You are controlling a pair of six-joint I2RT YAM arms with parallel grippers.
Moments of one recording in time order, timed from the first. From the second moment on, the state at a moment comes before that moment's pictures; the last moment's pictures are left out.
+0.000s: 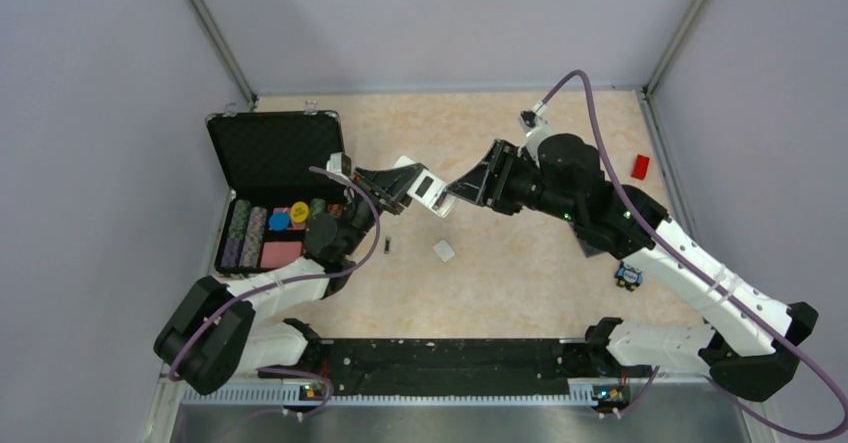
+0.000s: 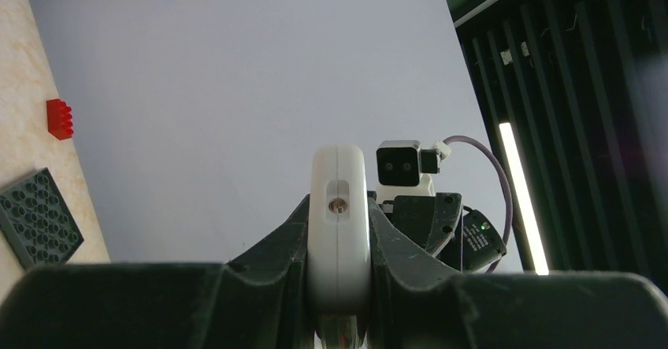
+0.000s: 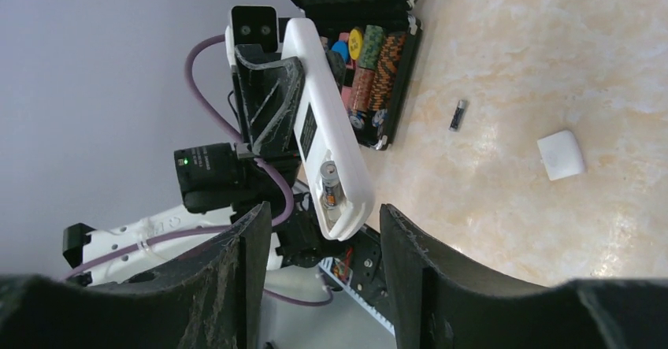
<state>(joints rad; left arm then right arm) -0.60 1.22 0.40 1.26 0.11 -1.65 0.87 1.10 1.33 -0.61 -0.02 0.93</state>
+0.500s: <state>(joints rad) -0.60 1.20 0.40 1.26 0.12 -1.66 0.87 1.10 1.24 -0.47 0.04 1.05</state>
